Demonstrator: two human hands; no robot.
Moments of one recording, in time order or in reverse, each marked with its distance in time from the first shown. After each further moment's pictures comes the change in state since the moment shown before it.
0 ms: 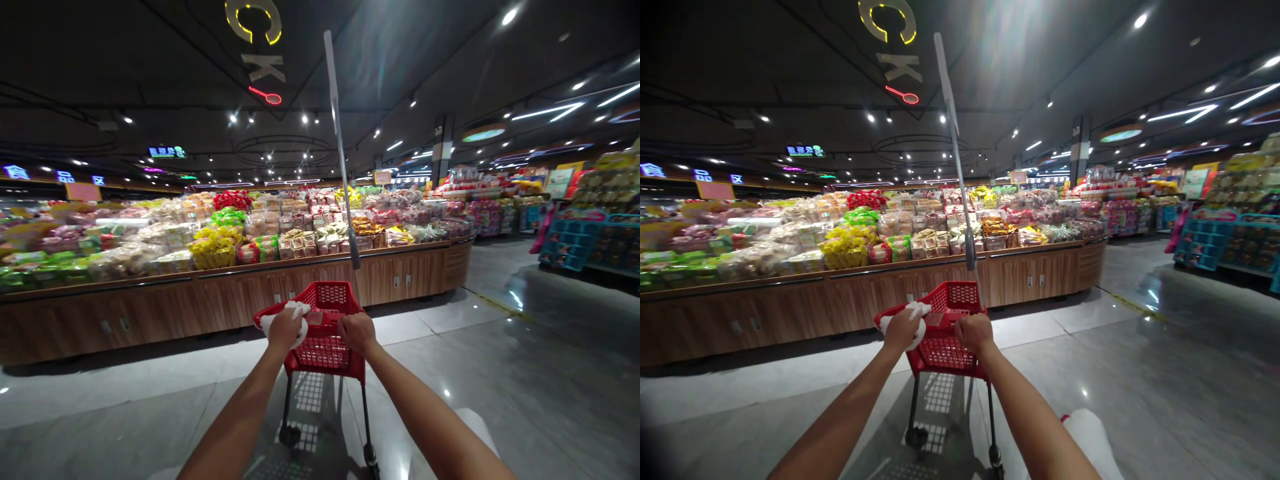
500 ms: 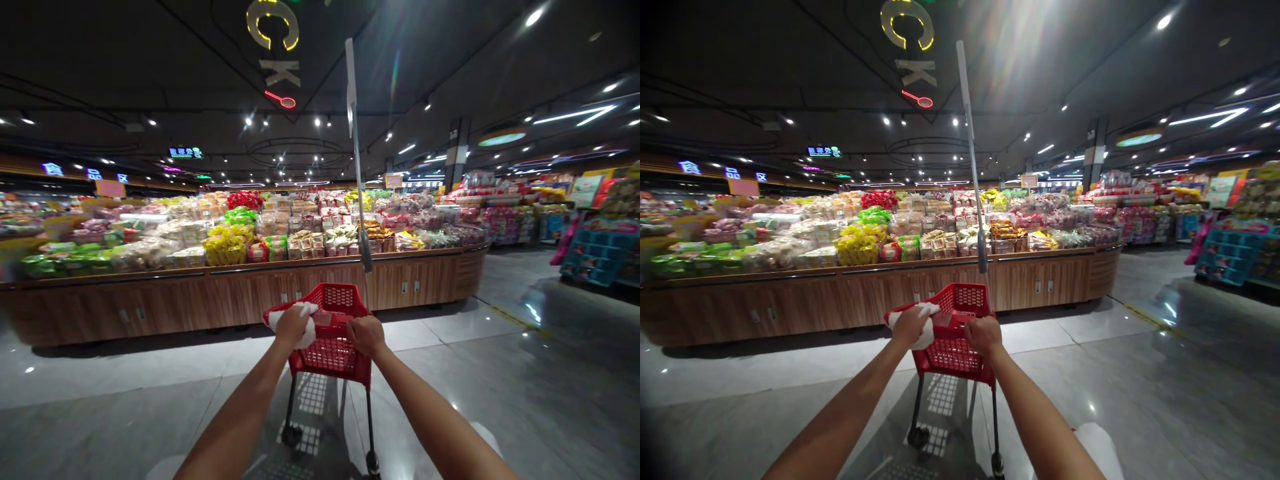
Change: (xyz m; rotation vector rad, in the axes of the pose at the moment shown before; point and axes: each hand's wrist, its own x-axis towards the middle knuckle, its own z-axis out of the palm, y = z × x) left_hand 0.007 0.007 -0.009 0.104 -0.126 -0.106; right_hand -0.002 0.006 -0.002 -0.027 -0.010 -0.028
